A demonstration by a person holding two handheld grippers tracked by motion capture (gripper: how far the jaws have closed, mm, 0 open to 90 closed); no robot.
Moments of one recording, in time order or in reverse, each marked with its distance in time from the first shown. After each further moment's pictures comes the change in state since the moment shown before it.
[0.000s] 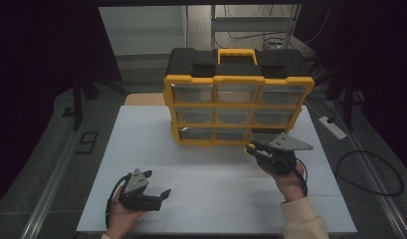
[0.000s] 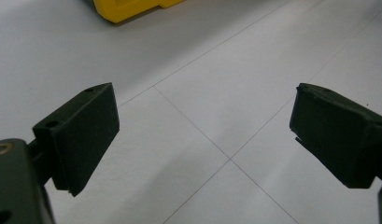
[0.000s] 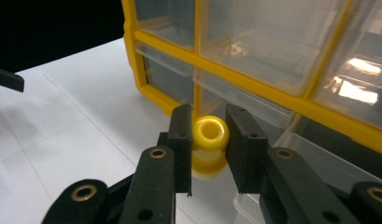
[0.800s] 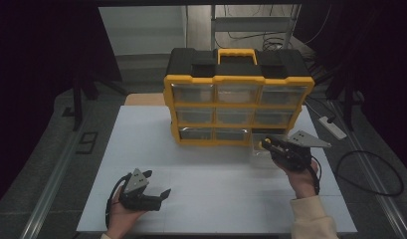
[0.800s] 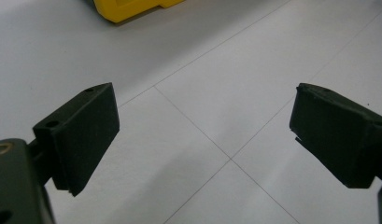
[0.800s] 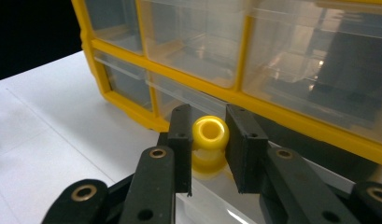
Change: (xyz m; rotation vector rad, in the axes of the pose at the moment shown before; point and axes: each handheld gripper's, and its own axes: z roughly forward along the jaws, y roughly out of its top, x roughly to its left) left arm 0.000 0.000 0.000 0.002 0.001 0.000; right arm -0.031 -0.005 -0.020 -0.027 -0.095 0.053
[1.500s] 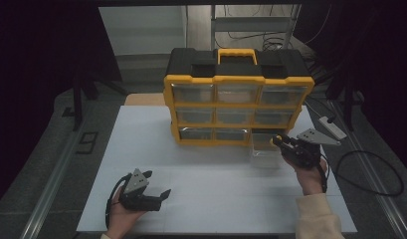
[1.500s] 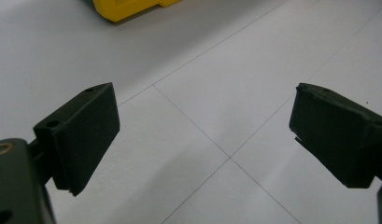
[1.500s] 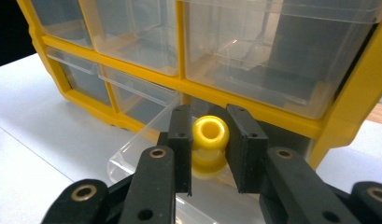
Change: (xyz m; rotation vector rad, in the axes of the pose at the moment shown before) left arm -0.001 0.000 -0.001 0.005 -0.003 0.004; right arm -0.028 -0.008 -0.005 0.011 -0.094 0.036
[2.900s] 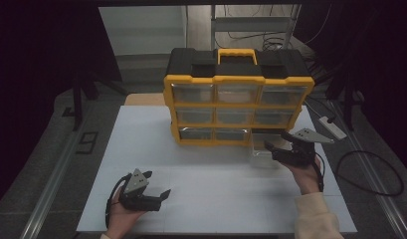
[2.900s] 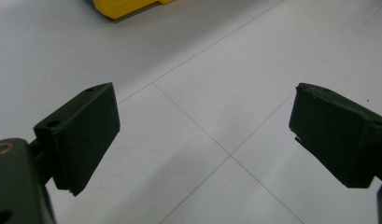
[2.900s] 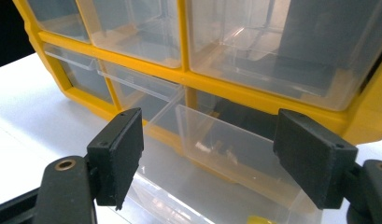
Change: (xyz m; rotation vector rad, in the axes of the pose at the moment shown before) left arm 0.001 -0.001 0.001 0.006 -0.001 -0.003; right arm 0.002 -0.004 0.014 0.027 0.020 0.032
